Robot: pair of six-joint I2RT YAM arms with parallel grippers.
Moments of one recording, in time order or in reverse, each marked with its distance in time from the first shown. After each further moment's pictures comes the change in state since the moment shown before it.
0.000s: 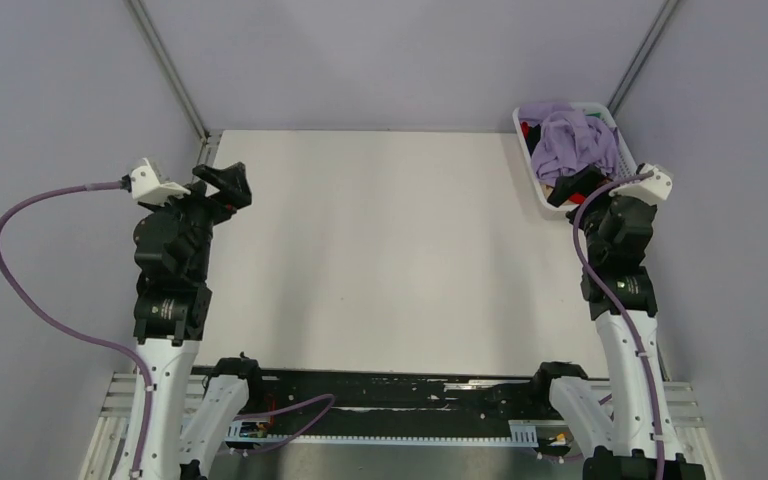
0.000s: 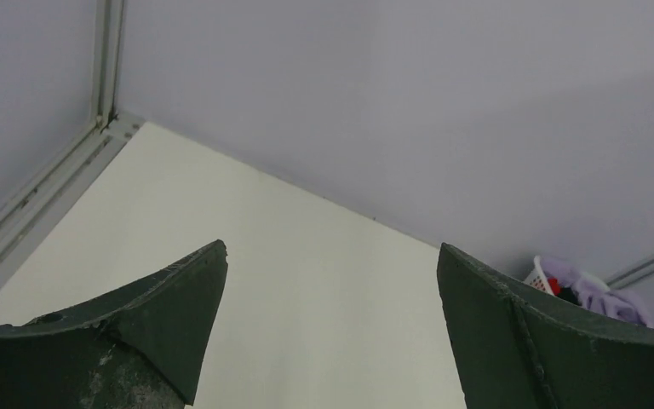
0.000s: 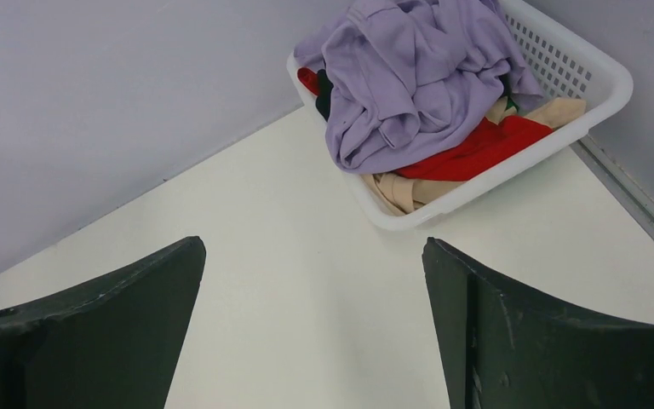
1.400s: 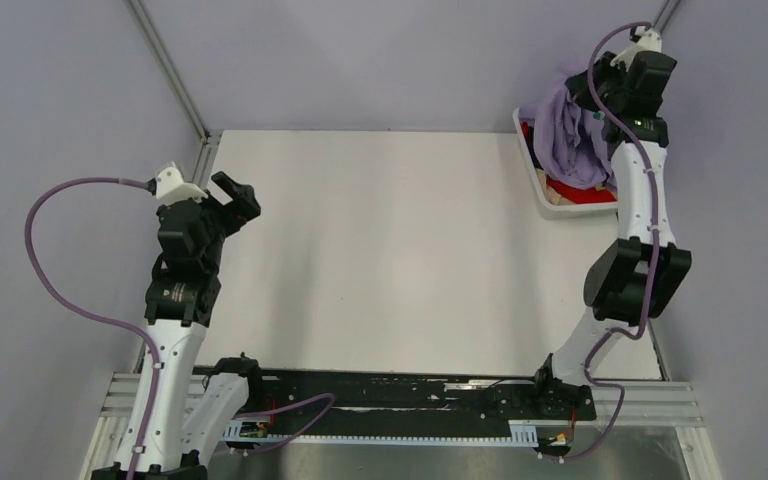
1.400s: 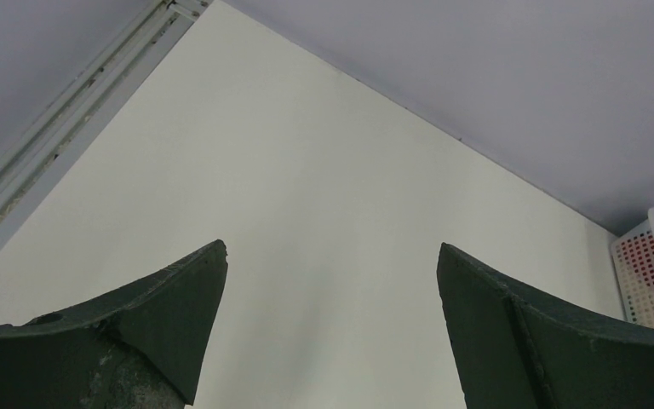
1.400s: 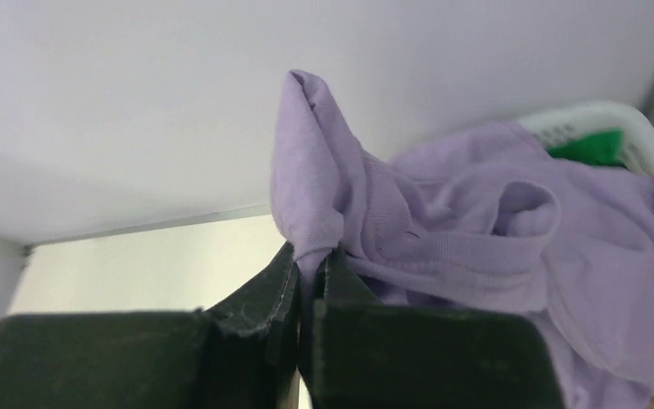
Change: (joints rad) left arm 0.000 0.070 -0.042 -0.212 -0.081 -0.010; right arm -0.145 1.091 1.041 -0.048 -0.412 -0.106
